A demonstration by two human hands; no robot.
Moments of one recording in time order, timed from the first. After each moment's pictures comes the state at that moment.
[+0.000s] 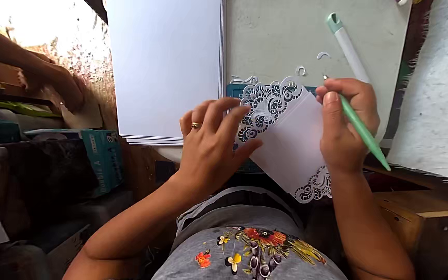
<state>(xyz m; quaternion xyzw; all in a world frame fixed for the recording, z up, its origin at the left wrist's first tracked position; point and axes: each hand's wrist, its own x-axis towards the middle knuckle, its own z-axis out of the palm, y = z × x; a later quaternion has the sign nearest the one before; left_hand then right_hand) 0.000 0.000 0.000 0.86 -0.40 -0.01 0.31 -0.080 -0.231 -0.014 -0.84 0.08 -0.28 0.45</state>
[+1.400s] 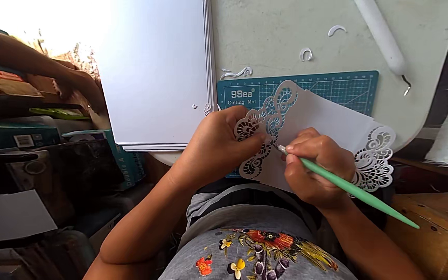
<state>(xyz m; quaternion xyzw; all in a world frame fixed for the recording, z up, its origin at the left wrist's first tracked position) 0.019 -0.029 0.015 0.74 -0.23 -0.38 0.51 -0.114 -0.185 -0.030 -0.79 -0.01 -0.26 0.55</state>
